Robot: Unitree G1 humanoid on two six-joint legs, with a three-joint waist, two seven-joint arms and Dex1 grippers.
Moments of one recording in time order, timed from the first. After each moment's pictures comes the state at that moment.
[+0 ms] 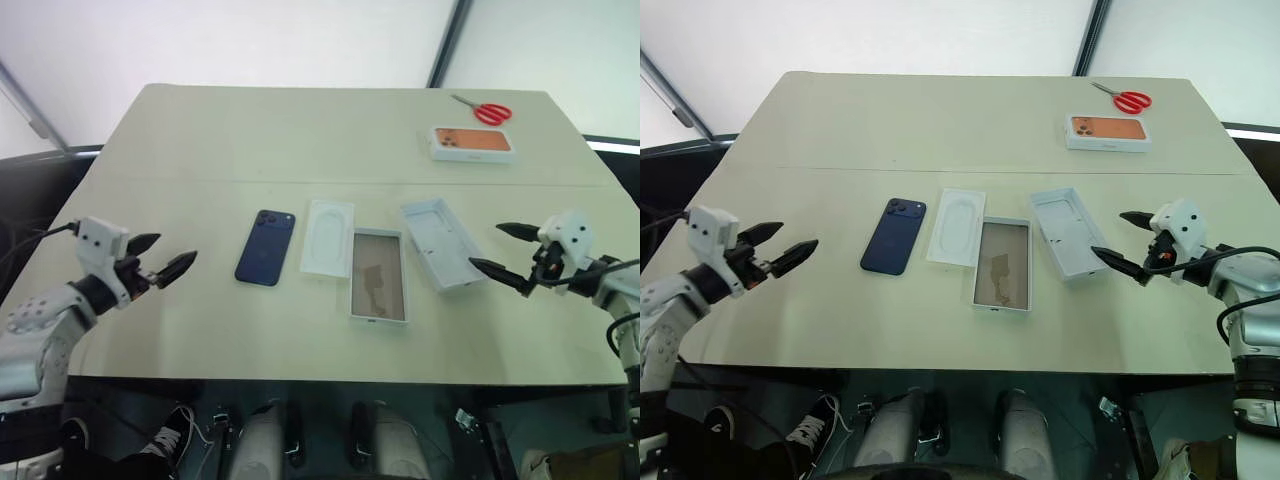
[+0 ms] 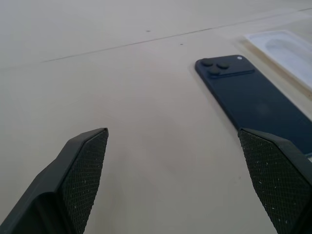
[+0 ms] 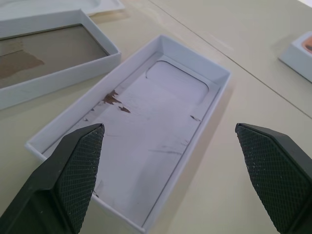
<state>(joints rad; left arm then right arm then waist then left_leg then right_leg) -0.14 0.69 0.36 -0.14 -0.52 0.54 -0.69 -0.29 -0.85 -0.24 0.27 0.30 0.06 1.06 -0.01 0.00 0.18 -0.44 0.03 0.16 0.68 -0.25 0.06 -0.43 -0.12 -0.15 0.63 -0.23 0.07</state>
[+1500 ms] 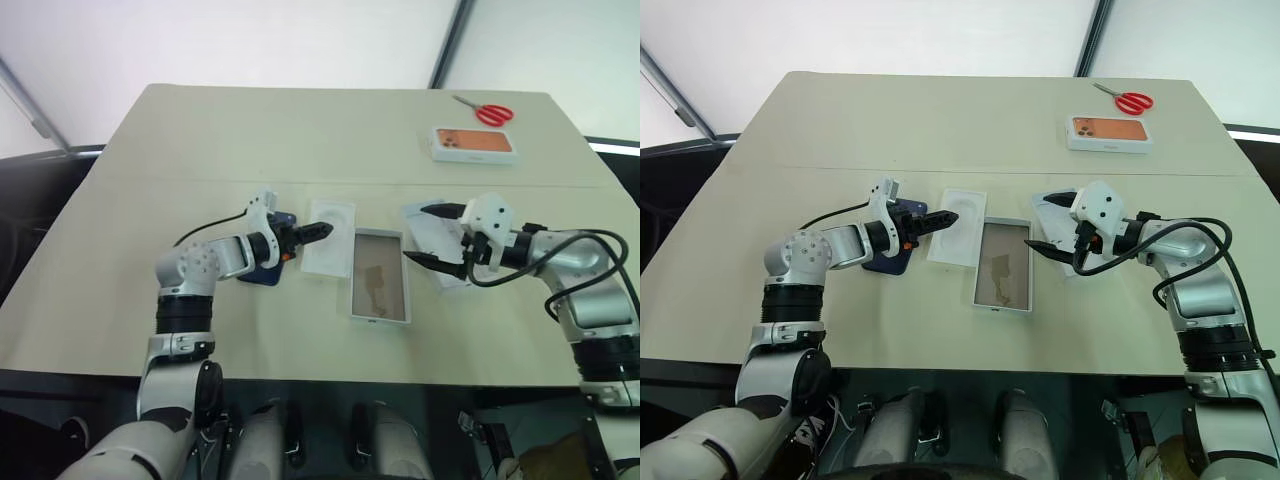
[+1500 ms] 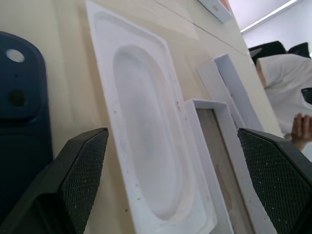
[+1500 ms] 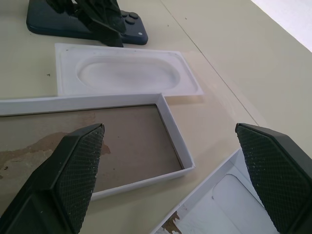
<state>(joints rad) -0.75 0.16 0.23 0.28 -0.68 1.15 -0.38 -0.44 -0.75 -0.03 0.09 0.25 0.10 1.05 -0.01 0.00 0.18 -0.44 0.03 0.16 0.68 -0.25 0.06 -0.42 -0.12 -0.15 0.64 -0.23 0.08</state>
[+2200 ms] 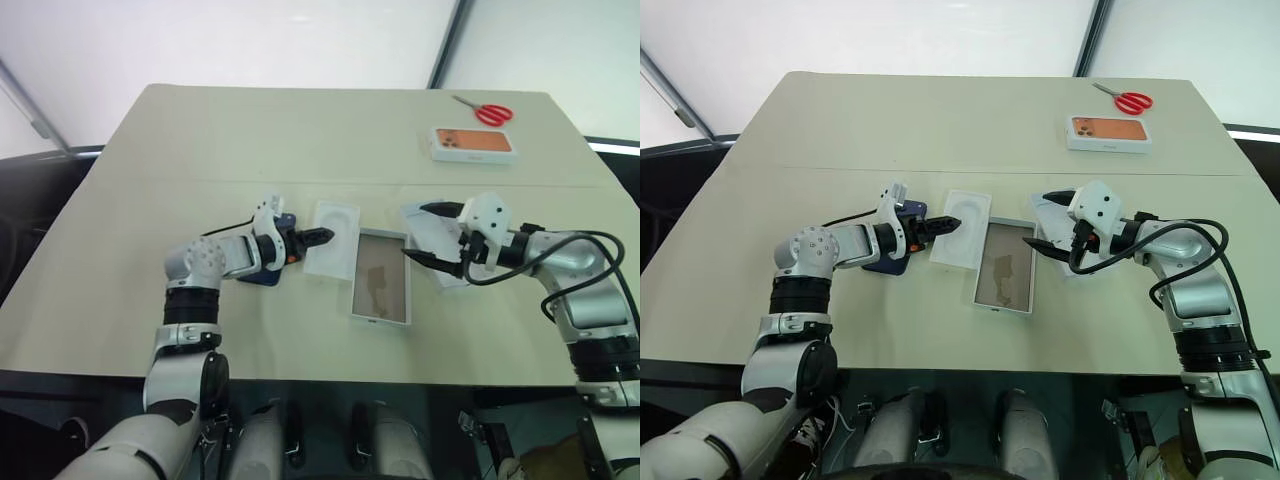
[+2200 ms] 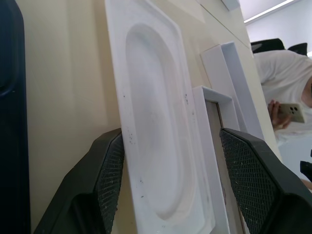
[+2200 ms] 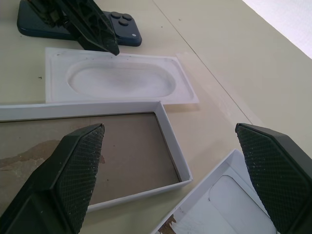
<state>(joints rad) -0.77 0.14 0.26 0.36 -0.68 1.19 -0.35 -0.44 -0.74 -0.03 0.09 0.24 0.10 1.03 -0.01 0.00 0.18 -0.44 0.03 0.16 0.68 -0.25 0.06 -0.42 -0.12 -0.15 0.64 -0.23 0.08</state>
